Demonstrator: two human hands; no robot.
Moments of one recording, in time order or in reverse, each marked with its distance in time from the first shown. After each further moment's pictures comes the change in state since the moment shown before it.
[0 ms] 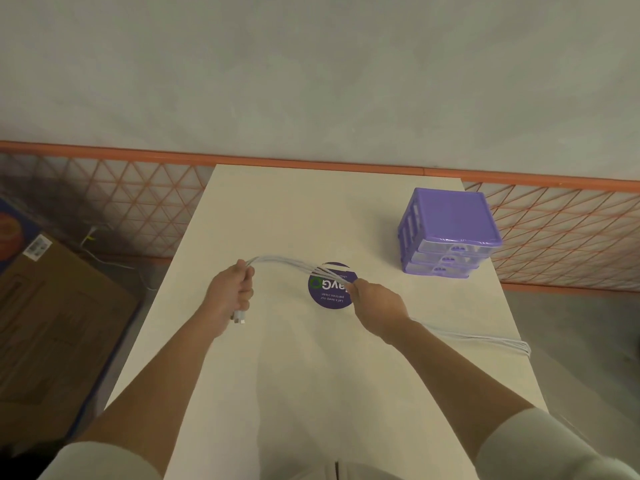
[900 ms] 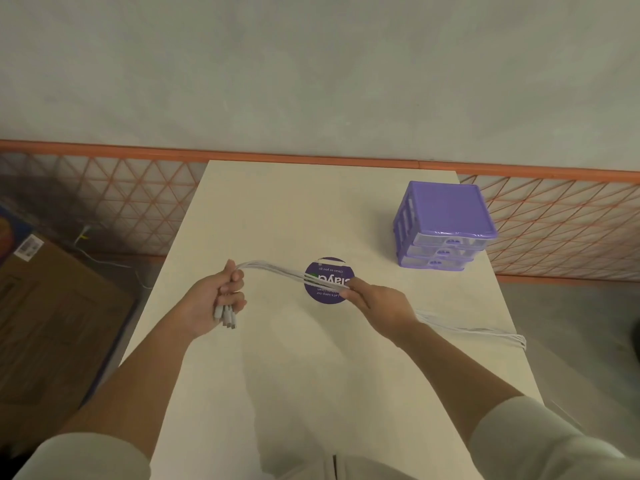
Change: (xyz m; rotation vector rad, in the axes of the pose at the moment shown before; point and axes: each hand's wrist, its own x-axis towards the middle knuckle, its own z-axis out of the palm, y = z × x) left_hand -0.001 0.001 -0.026 -0.183 -0.259 -0.191; right_hand -0.007 0.028 0.009 0.054 0.044 -0.181
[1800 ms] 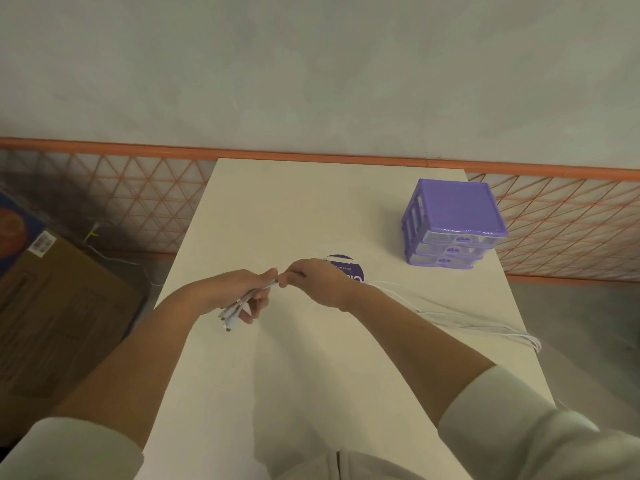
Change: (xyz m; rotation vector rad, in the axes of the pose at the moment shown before) left_hand -0.010 0.027 0.029 1.001 -0.067 -0.142; right_hand 0.042 -0.117 -0.023 0.421 -0.273 -0.148
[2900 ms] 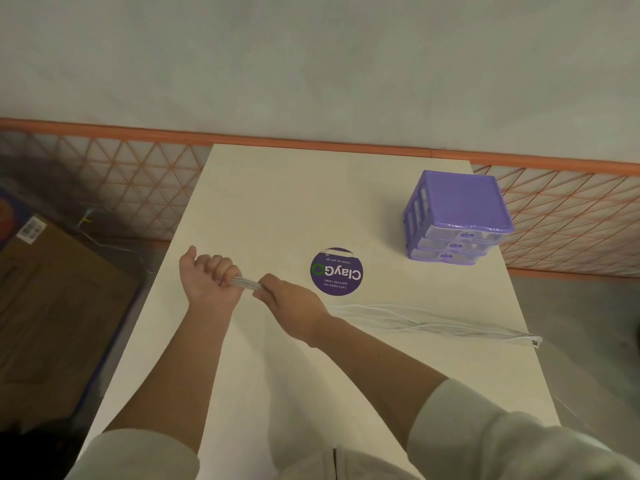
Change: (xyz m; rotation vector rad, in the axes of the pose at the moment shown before) left_hand 0.033 -0.034 0.013 -1.854 0.474 0.415; right_hand 0.003 0.004 0.066 -0.091 0.108 -0.064
